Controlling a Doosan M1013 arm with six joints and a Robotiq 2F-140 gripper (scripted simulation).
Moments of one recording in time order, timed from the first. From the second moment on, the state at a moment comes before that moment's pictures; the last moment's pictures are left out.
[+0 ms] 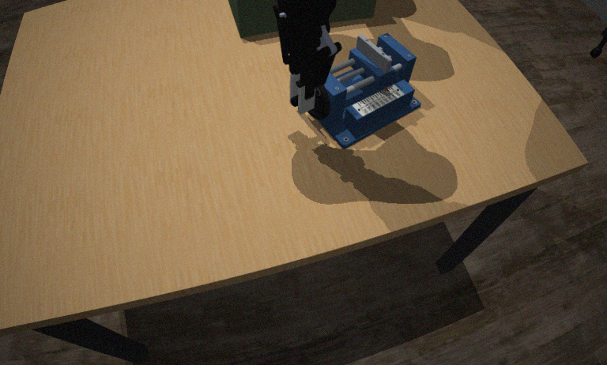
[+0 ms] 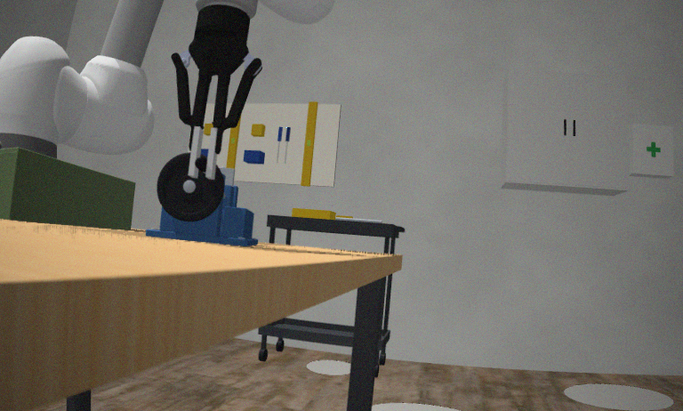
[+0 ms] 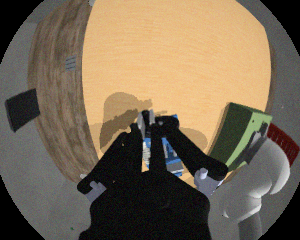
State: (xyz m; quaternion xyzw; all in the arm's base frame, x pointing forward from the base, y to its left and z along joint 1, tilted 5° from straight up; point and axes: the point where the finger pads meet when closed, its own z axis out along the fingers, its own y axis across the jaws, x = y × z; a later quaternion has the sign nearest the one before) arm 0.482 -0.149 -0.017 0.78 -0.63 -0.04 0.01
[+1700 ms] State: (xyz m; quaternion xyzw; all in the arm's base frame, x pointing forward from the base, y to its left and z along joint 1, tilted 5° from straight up) arm 0.437 -0.156 -0.072 0.78 -0.63 -0.04 0.01
